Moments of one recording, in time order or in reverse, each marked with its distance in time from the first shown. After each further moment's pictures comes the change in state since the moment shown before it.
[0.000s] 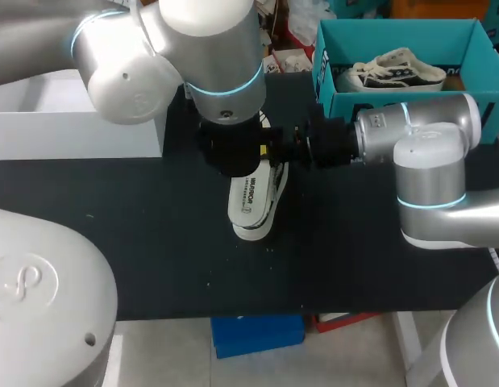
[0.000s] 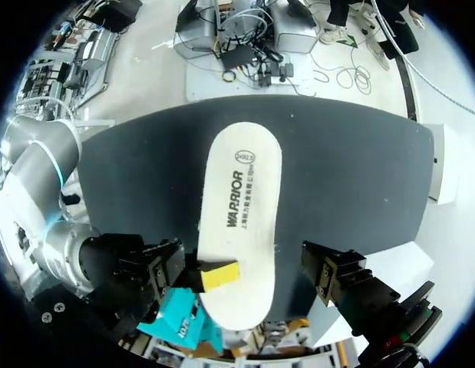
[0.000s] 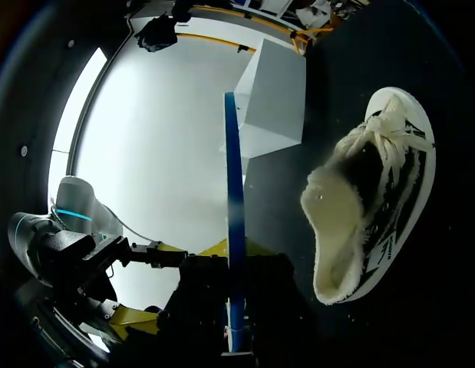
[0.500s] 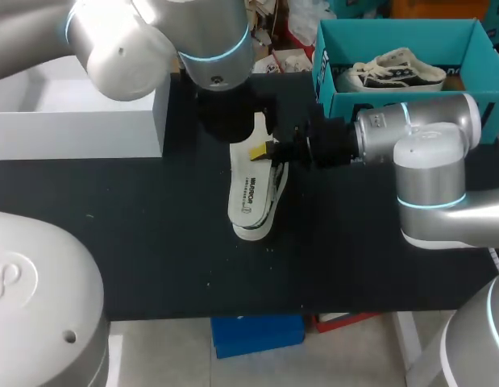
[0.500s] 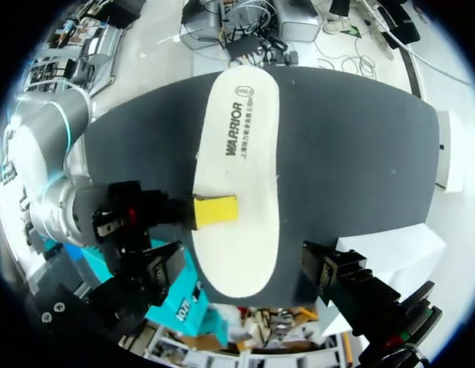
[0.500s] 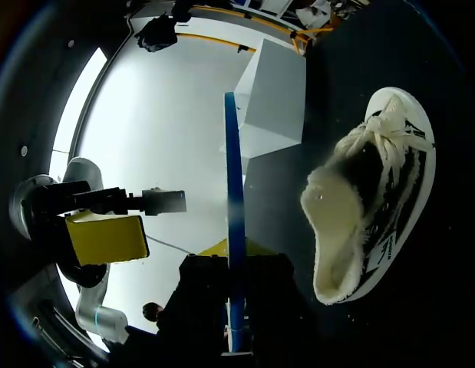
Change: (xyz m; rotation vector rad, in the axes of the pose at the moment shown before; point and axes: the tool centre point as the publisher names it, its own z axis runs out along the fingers) left arm 0.003 0.064 0.002 -0.029 -0.055 0.003; right arm 0.000 0.000 0.000 0.000 0.000 0.000
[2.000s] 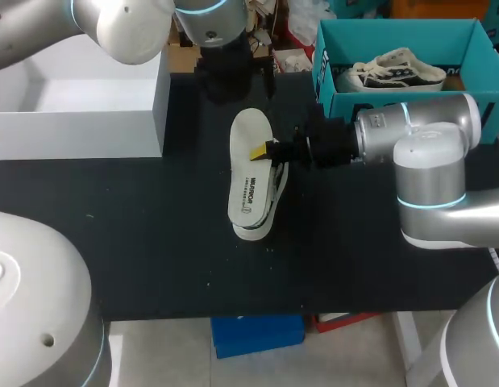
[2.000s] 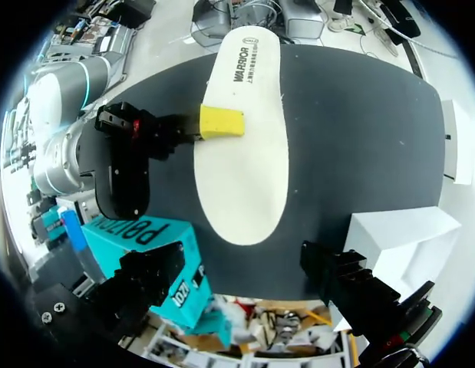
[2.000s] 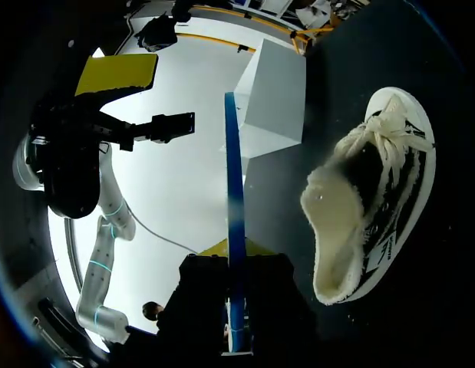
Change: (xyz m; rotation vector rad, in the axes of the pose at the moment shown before) left arm -0.002 0.069 0.012 0.032 -0.056 -0.016; right arm 0.000 0.000 0.000 0.000 0.000 0.000
